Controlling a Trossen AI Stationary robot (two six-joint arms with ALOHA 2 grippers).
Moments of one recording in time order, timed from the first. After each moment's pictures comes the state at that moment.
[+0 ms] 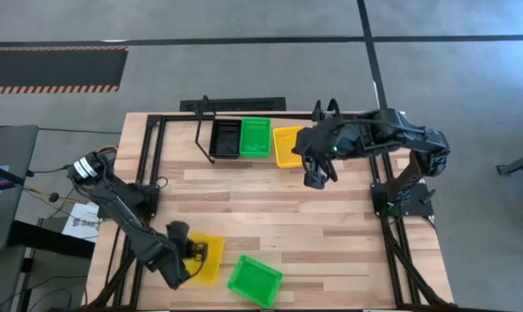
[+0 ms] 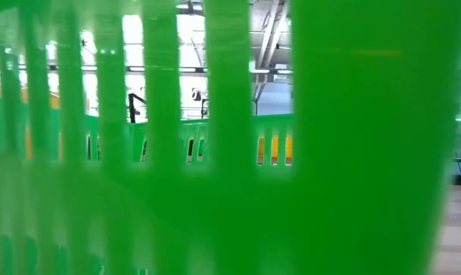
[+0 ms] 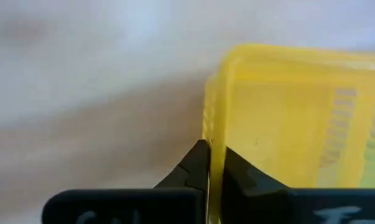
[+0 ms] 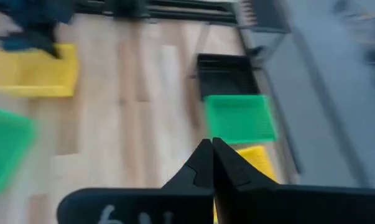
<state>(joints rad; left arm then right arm) -0.87 1.58 0.94 -0.85 -0.35 -2.32 0.14 1.68 2.26 -1.39 0.37 0.08</state>
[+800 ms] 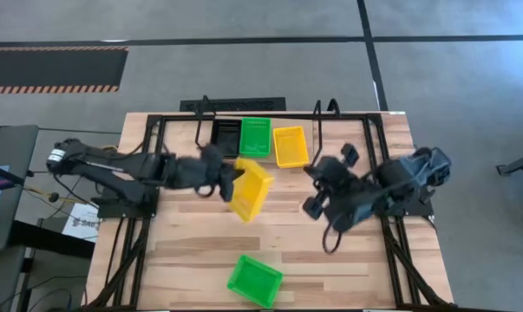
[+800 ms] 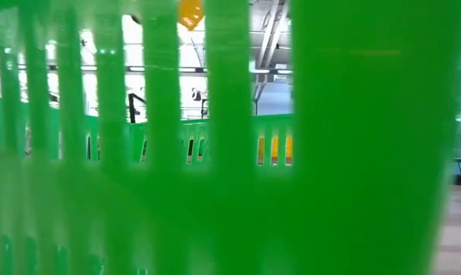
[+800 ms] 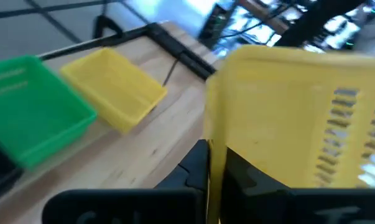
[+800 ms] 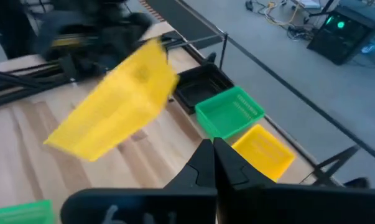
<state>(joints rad) -0.17 1.21 1.12 -0.37 -0.44 -0.72 0.51 1.73 2.26 -1.57 0.95 0.80</state>
